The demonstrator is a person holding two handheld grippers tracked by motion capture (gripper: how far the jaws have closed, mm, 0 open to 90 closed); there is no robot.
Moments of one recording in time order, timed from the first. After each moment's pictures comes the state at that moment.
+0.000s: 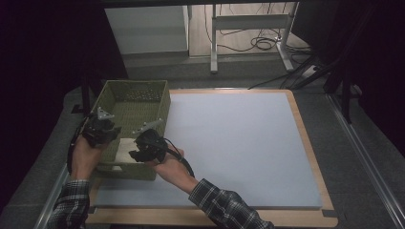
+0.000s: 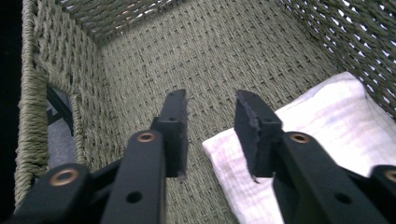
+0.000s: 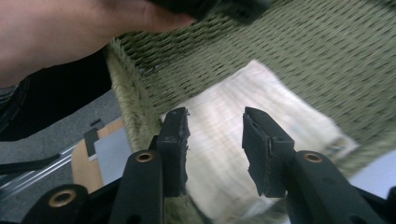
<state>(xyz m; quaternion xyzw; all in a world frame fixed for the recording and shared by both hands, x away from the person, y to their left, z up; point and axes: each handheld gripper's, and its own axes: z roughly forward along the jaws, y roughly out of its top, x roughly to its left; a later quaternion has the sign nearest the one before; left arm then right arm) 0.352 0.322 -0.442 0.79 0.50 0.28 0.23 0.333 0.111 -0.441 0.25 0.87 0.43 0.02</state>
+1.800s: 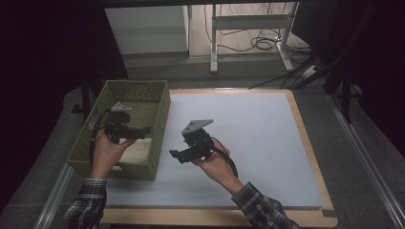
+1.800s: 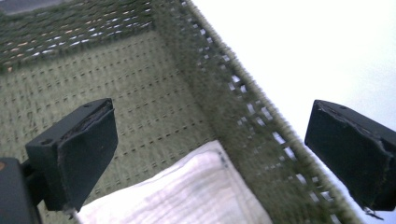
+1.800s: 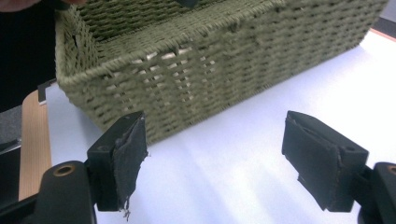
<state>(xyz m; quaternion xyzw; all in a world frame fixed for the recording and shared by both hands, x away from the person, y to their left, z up) 0.363 0.258 -0.424 0.77 0.49 0.19 0.36 0.351 -0.016 -0.445 0.22 0.86 0.45 0.08</state>
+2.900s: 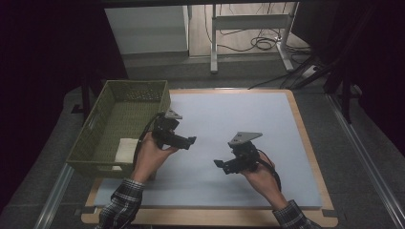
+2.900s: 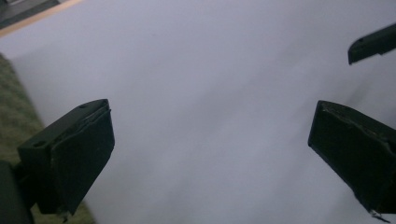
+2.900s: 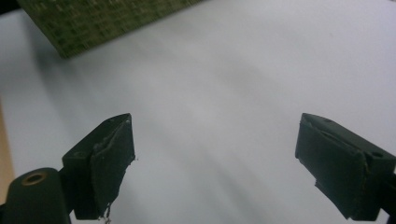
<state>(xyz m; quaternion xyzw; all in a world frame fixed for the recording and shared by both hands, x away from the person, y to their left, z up) 0.362 0.123 -0.435 0.83 0.40 0.14 0.36 0.339 -0.146 -0.473 0.27 0.87 0.40 0.12</state>
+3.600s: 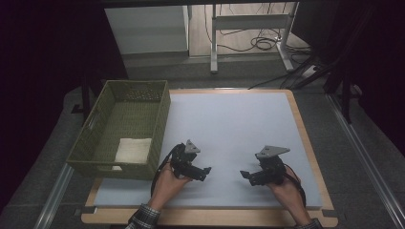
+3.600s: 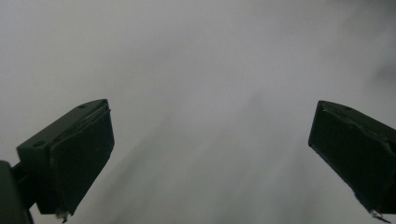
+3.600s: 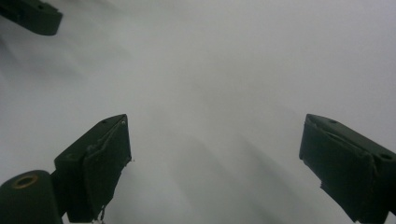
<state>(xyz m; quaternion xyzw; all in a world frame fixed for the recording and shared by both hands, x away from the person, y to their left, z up) 0.316 0.083 -0.523 0.85 0.38 0.12 0.35 0.322 -0.225 -0.511 0.31 0.86 0.38 0.14</state>
